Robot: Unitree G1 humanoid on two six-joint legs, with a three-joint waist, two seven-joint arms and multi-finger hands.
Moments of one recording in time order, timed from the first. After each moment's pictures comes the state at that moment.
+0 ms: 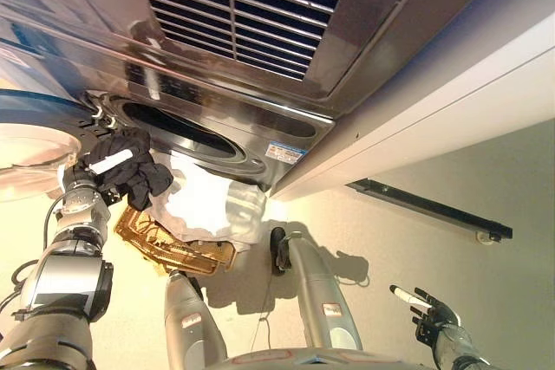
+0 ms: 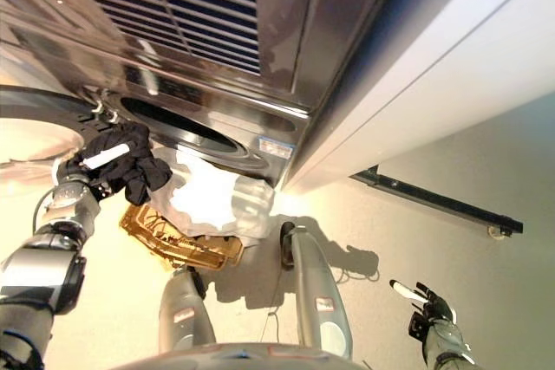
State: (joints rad) left arm -0.69 0.66 -0.07 1.26 -0.64 -0.12 0.20; right arm -0.06 -0.41 0.07 1.27 0.61 -0.13 -0.04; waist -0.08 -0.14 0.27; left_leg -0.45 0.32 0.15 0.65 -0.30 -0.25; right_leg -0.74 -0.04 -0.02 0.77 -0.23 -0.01
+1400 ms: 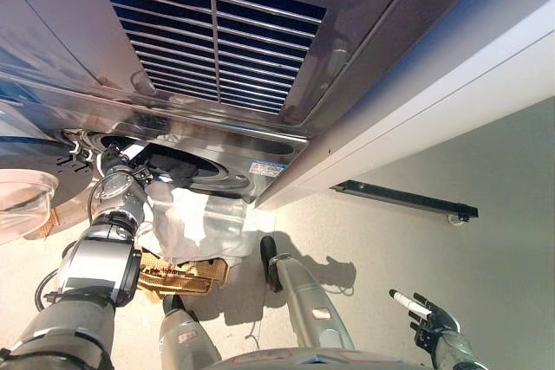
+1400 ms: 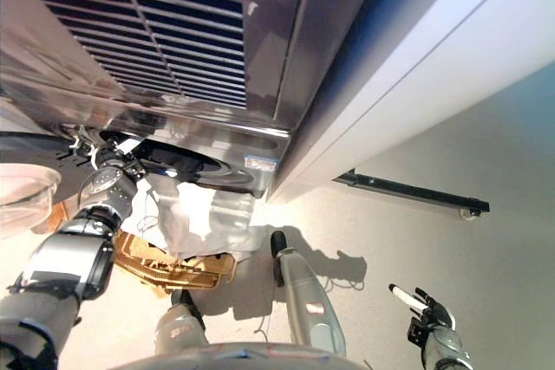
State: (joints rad) left arm -0.78 0.52 -0.09 1.28 -0.80 -0.14 0.23; right arm -0.03 -0.39 0.06 1.27 0.63 -0.13 -0.04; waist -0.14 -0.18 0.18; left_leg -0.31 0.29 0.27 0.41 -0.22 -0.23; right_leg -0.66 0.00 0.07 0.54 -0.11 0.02
